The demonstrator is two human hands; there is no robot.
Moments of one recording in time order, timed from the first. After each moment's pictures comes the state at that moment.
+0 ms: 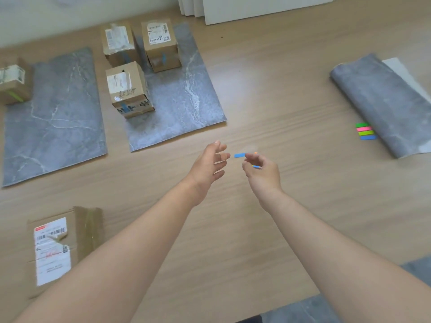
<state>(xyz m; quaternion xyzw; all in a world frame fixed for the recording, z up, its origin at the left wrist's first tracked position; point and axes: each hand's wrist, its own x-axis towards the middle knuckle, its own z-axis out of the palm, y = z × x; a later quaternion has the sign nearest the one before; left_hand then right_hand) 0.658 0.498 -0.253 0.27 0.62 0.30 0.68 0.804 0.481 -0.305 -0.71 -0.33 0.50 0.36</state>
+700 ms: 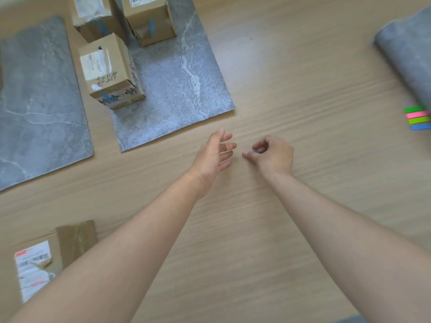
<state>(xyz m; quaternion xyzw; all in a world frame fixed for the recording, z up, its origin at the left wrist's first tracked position) 0.653 0.562 -0.313 0.23 0.63 0.27 0.69 0.809 0.567 -0.381 -0.78 -0.46 0.37 0.20</state>
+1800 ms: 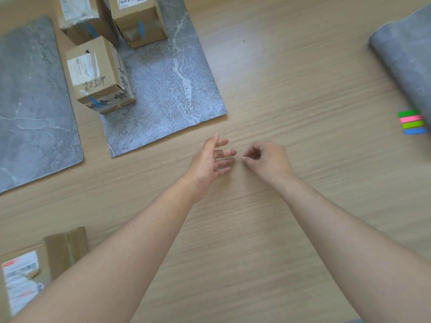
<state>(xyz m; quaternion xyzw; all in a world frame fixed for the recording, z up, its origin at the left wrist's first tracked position) 0.665 0.570 -0.320 0.22 0.64 0.26 0.69 0.831 0.577 -0.368 -0.71 -0.58 0.40 0.11</state>
